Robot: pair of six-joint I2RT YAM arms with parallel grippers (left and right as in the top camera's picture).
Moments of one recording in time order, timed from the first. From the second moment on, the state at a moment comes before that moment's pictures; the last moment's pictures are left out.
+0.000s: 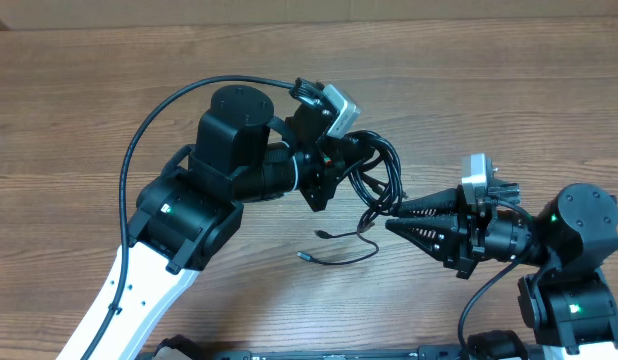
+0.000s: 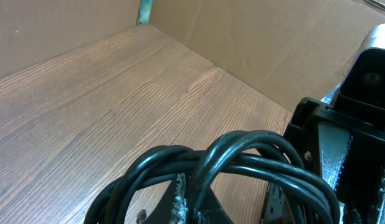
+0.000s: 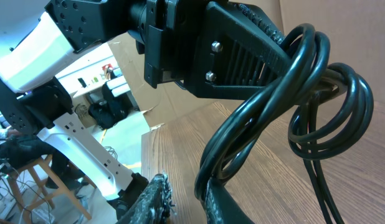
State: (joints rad) left arm -0.58 1.26 1.41 -0.58 0.60 -0.12; right arm 0.12 0.74 0.82 -0.17 -1.24 0.23
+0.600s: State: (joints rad) left arm -0.58 1.26 1.41 -0.58 0.30 -0.39; right arm 0.12 0.74 0.82 -0.22 -1.25 0.23
